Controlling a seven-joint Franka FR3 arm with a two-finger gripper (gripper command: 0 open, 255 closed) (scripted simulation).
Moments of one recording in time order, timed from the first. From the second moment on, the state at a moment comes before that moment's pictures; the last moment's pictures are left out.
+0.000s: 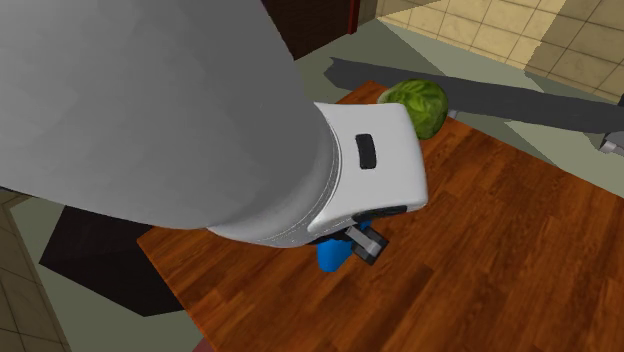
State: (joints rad) arm 1.30 -0.63 -1.90 -1.40 -0.14 1.74 -1.34
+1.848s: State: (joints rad) arm 1.17 -0.37 -1.65 -1.56 0.06 1.78 -1.18
